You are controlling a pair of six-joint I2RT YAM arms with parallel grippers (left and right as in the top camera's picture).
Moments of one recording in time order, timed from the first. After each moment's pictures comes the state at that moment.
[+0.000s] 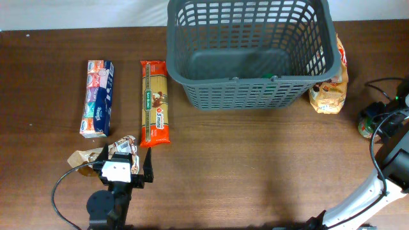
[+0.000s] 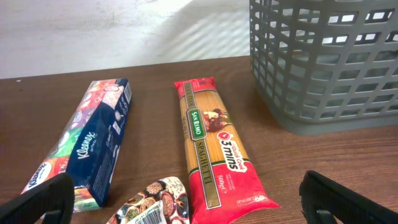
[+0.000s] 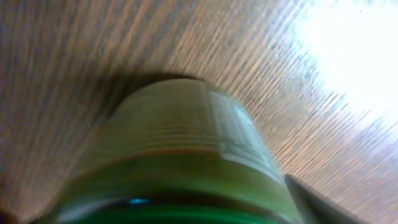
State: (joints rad) left arm 0.00 0.01 0.09 -0.27 0.08 0.06; right arm -0.65 2.18 1.65 -1.08 0.01 0.41
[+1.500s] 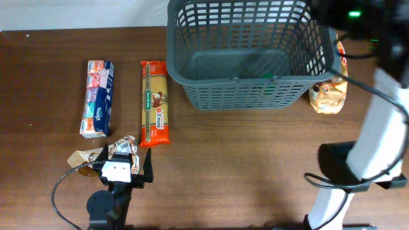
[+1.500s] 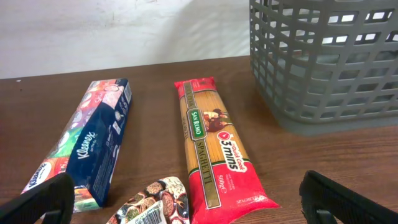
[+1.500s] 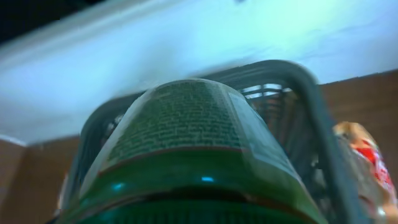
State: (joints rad) left arm 0.00 0.01 0.09 -0.27 0.08 0.06; right arm 0.13 2.08 3.06 -1.55 -0.07 0.32
